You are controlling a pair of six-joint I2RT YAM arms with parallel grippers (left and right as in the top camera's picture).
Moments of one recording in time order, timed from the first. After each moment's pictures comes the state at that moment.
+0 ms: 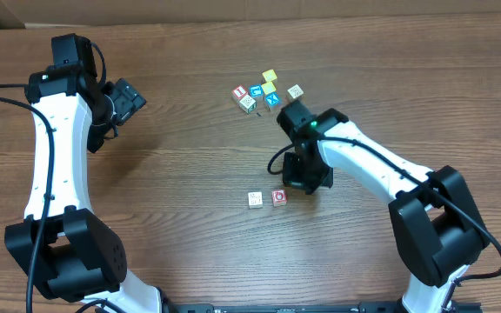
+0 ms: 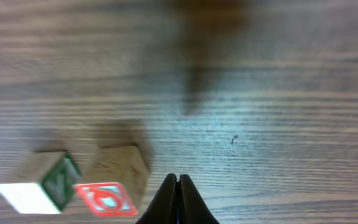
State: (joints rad) left arm 0.21 1.79 1.64 -1.13 0.00 -0.61; right arm 0.58 1.93 1.35 -0.99 -0.16 0.67
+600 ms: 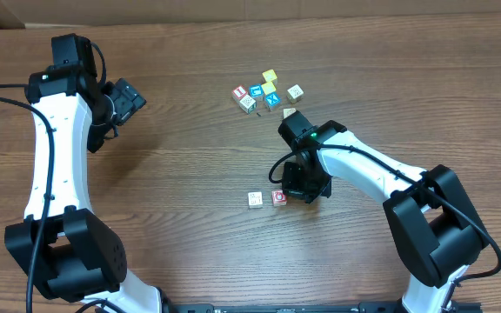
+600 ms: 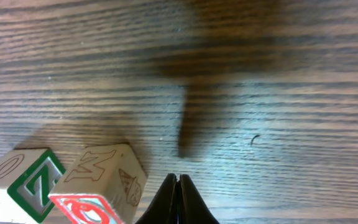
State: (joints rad) left arm 0.21 1.79 1.64 -1.13 0.00 -0.61; right arm 0.59 1.93 1.26 -0.90 -0.23 0.69
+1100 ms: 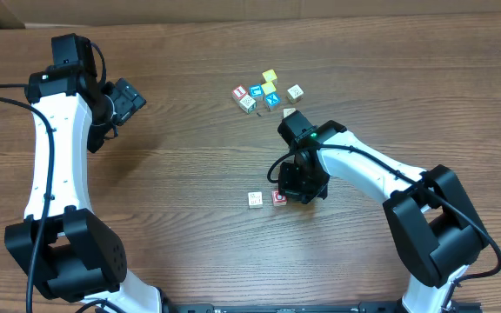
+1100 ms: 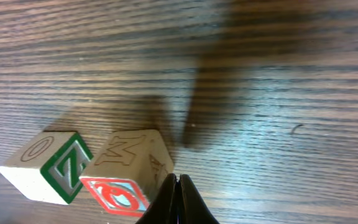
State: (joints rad) left arm 0.21 1.79 1.64 -1.13 0.00 -0.61; right arm 0.59 1.93 1.26 -0.89 -0.32 0.70
